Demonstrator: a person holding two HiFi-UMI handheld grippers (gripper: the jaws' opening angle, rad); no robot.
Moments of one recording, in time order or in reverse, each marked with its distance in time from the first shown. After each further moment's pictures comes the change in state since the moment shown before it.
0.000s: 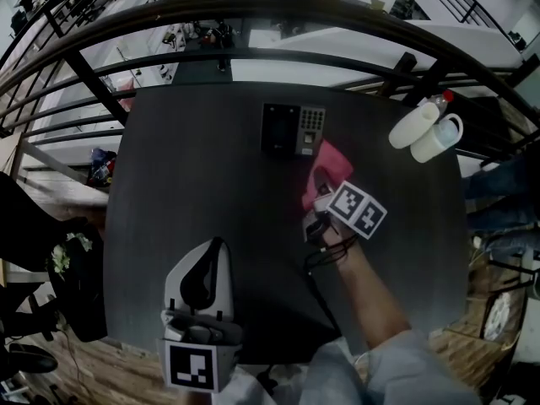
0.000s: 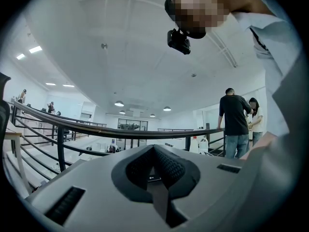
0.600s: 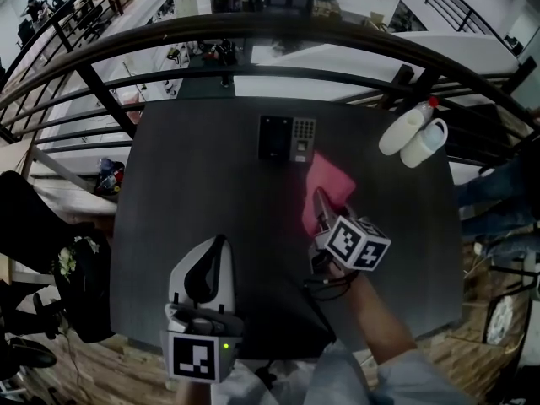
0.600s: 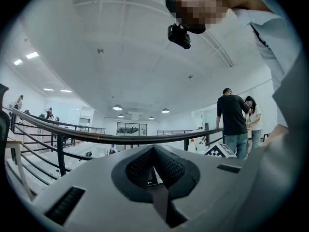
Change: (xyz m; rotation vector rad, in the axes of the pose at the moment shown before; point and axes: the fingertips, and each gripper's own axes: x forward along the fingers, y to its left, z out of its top) left arm -0.012 -0.028 0.025 0.044 -0.034 -0.008; right arm -0.092 0.044 0.010 -0.282 -0.034 0.107
